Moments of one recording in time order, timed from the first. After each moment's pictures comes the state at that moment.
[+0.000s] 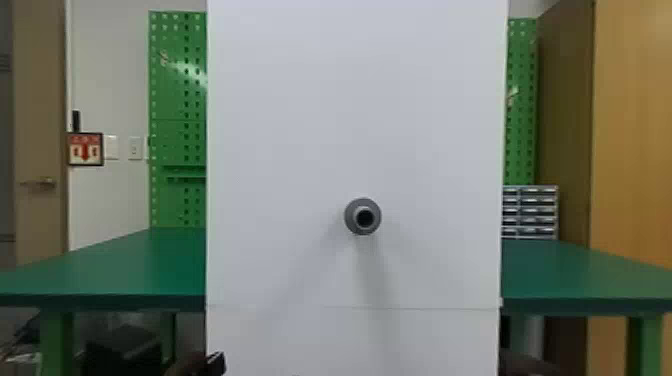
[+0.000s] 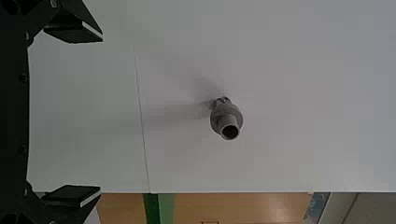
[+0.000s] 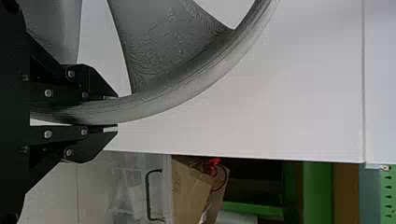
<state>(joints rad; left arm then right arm) -0.08 0.20 -0.12 -2.38 0.35 0.71 -0.11 0.07 0.00 -0.02 -1.66 -0.04 0.23 -0.03</state>
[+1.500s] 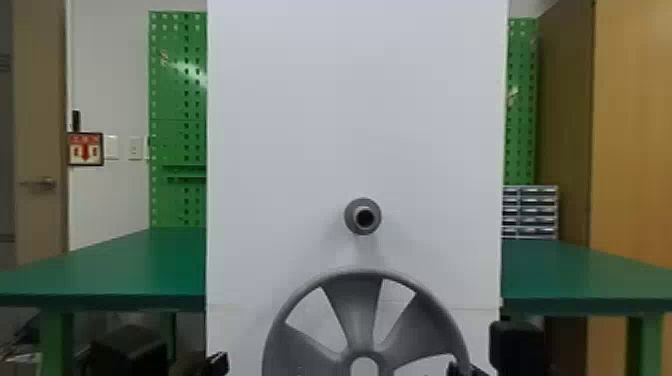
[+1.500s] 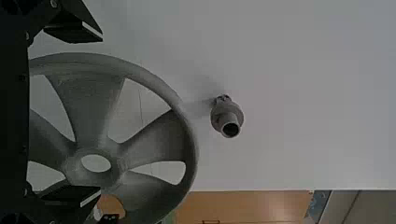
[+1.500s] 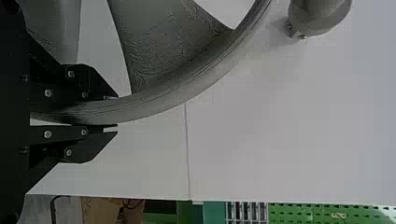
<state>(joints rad) -0.08 0.20 -0.13 -2.37 0.35 0.71 -0.11 -0.25 -0.02 0.17 -2.12 -0.20 0.82 -0.36</state>
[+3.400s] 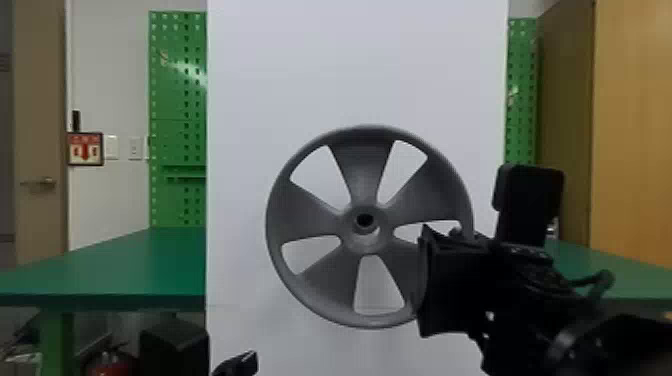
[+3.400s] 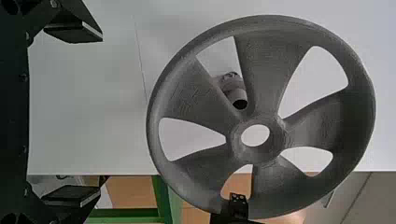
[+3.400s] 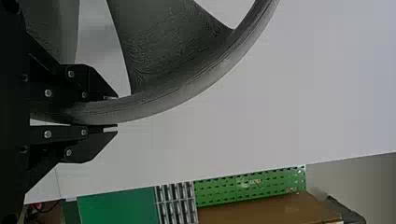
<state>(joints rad) -0.14 0.21 -0.21 -2.33 0.35 0.73 -0.11 -0.62 -0.03 0.20 -2.16 -0.39 0.95 -0.65</state>
